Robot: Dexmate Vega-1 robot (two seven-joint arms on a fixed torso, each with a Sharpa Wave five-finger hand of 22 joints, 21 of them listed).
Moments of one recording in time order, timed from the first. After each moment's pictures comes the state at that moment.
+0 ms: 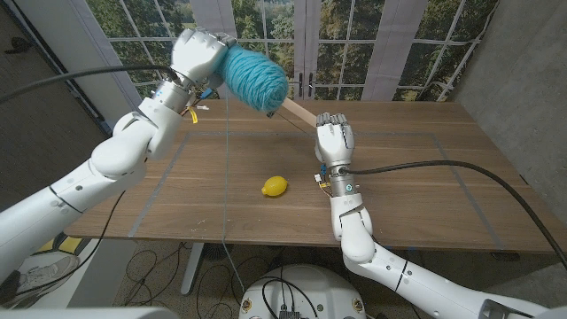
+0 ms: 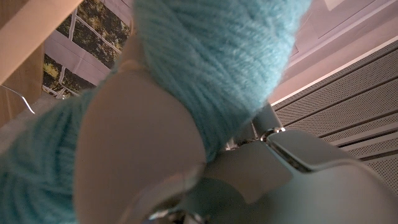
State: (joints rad) left arm 0.92 1.03 0.28 -2.16 1.05 0.29 0.40; left_hand 1.22 -0.04 0.18 -0.17 0.20 0.68 0.01 0.86 0.24 0.79 -0.07 0.57 0.72 0.98 0.15 0.63 0.29 0.79 0.01 1.34 0.22; right arm -0.91 -0.46 -0.95 -1.78 -1.29 -0.82 -0.67; right_hand 1.21 0.13 0.29 -0.12 0.26 0.73 0.10 0.45 0.37 0.71 0.06 0.76 0.62 0.83 -0.01 0.71 0.91 0.57 -0.05 0.55 0.32
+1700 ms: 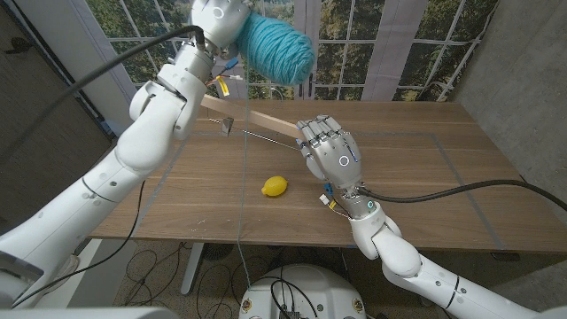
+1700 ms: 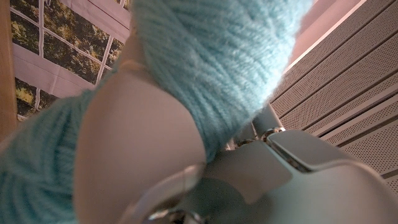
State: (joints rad) left arm 0.81 0.84 0.33 -2.32 1.47 0.37 -0.11; left_hand 1.22 -0.04 0.18 -0.18 0.20 0.69 0.01 0.86 0.23 0.82 -0.07 0.54 0.73 0.98 0.15 0.64 0.31 0.78 0.00 1.39 0.19; right arm -1.07 -0.70 -0.80 -2.01 -1.30 -0.38 -0.90; right_hand 1.21 0.14 0.27 -0.11 0.28 0.72 0.09 0.48 0.39 0.70 0.05 0.75 0.65 0.84 -0.02 0.67 0.99 0.54 -0.05 0.60 0.32
